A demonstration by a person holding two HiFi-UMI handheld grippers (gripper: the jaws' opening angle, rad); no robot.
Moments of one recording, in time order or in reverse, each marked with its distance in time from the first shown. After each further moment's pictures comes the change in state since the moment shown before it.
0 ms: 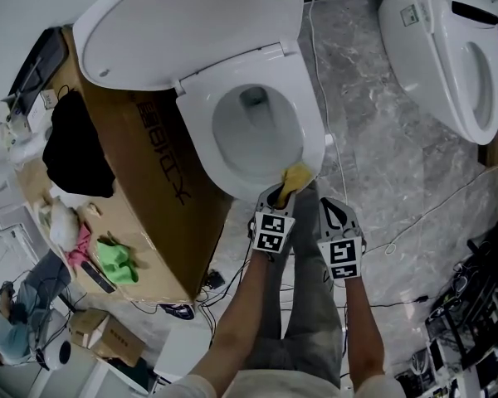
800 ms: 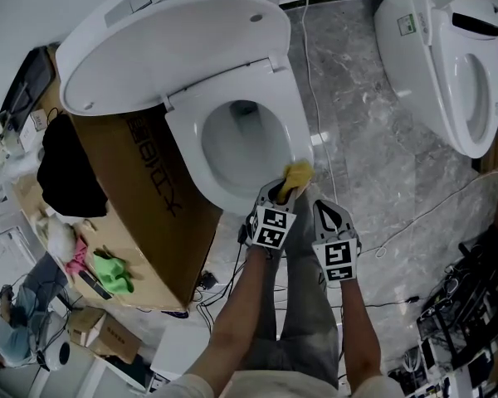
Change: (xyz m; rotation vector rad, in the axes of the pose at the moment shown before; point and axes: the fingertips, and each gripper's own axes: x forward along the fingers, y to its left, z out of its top) left arm 0.041 -0.010 0.048 0.044 0.055 -0.040; right arm 0.012 -0.035 0.022 0.014 0.035 0.020
